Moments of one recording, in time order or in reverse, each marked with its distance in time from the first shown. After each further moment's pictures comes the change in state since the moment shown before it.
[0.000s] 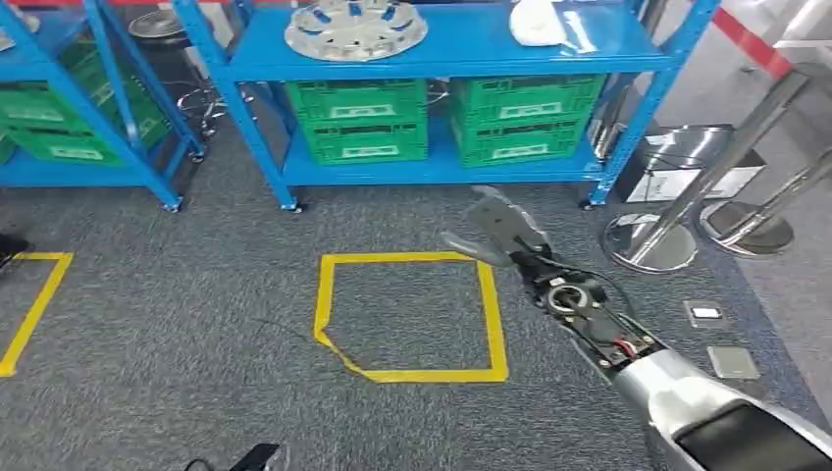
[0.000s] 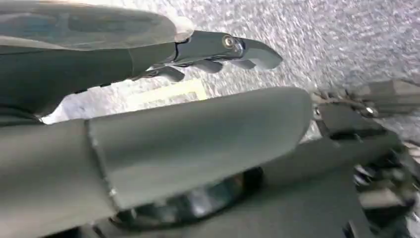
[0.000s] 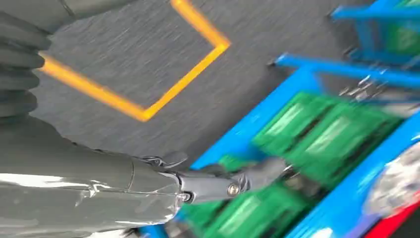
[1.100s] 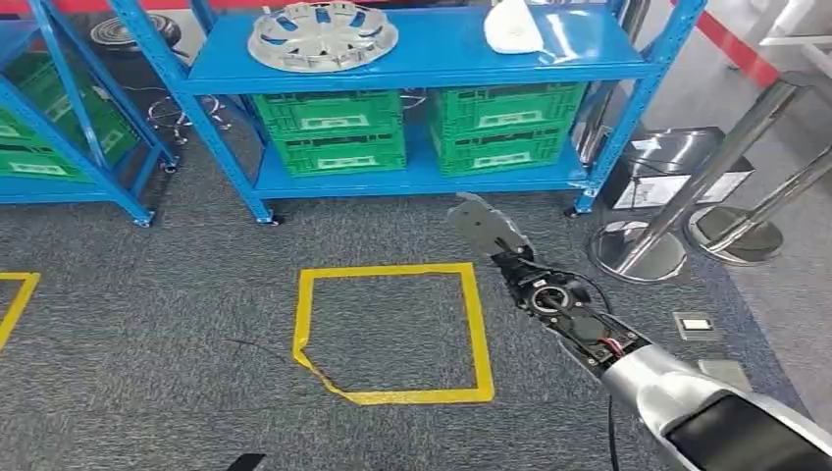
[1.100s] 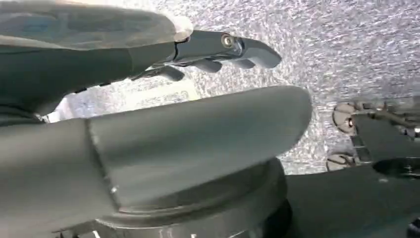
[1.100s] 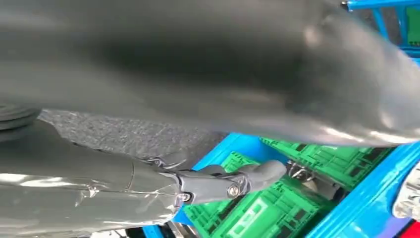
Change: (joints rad) left arm 0.025 0.007 0.011 0.007 0.008 0.010 -0.011; right arm -0.027 0.029 0.106 0.047 -0.077 -0.032 0.017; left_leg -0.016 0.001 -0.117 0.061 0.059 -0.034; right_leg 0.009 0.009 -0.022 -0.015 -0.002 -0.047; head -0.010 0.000
